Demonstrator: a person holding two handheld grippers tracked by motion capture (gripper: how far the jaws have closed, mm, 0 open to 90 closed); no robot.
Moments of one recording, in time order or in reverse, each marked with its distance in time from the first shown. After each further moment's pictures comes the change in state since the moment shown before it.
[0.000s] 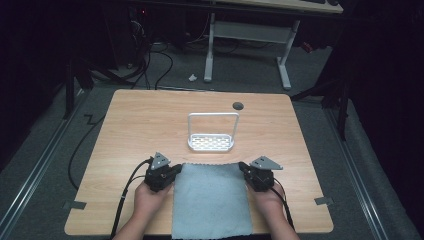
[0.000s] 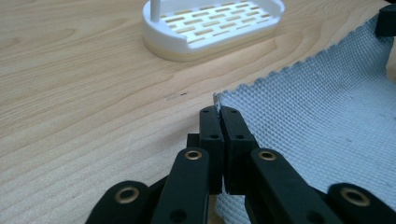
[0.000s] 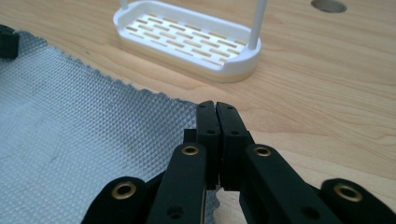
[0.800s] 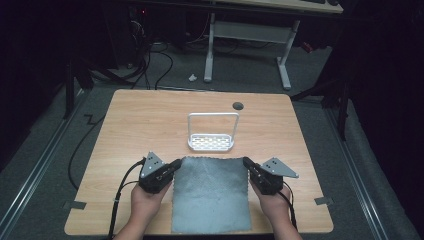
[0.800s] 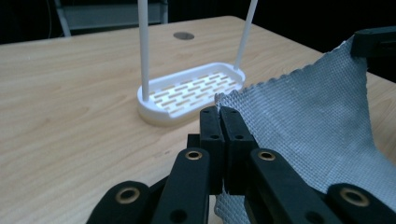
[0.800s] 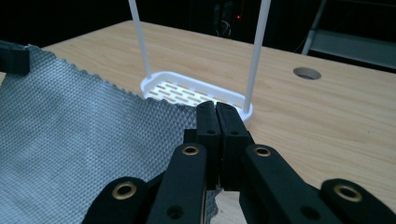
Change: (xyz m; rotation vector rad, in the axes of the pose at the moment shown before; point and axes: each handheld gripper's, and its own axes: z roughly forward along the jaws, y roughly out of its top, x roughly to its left) left arm -0.020 0.026 -0.043 -0.200 -0.003 0.065; right arm 0.007 0.020 -0.041 -0.201 0.018 -0.016
